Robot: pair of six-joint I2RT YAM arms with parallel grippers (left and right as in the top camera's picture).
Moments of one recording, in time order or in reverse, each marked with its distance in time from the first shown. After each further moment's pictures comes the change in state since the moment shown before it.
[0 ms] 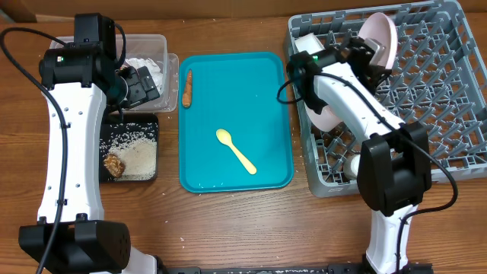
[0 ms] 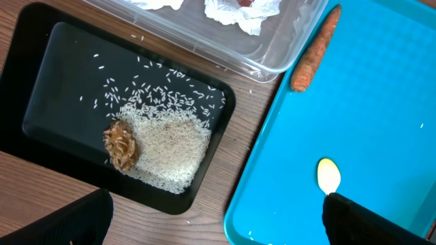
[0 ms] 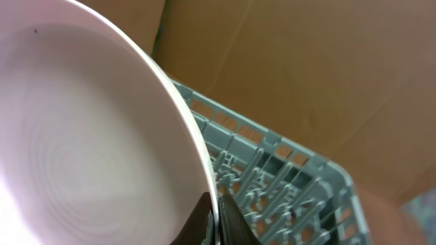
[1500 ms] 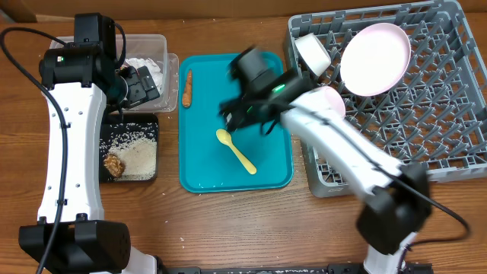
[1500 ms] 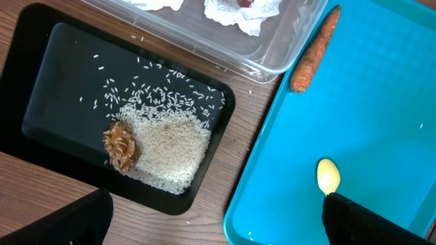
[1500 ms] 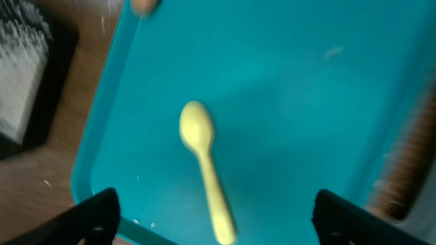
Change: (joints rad) left arm 0.000 0.000 0.000 0.002 0.000 0.000; right arm 0.338 -0.163 -0.036 0.503 -1.495 -1.174
